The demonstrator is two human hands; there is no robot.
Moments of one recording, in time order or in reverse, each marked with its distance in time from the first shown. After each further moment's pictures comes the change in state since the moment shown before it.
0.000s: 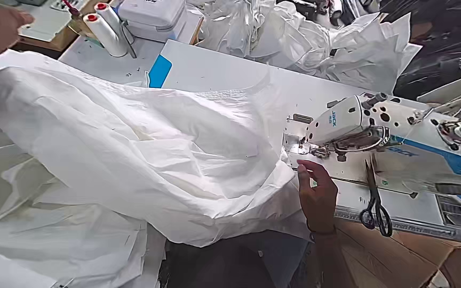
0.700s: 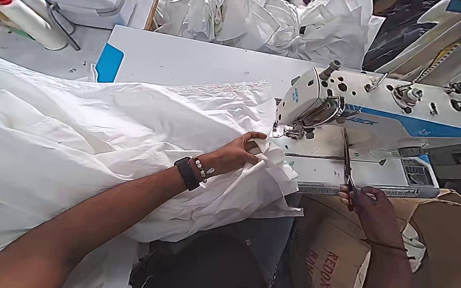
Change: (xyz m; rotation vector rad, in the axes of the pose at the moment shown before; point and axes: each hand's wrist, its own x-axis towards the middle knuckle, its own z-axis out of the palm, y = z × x) left_hand -0.154 0.354 0.287 -1.485 -1.193 -0.468; right_hand -0.084 0.141 -0.178 0.374 0.107 0.733
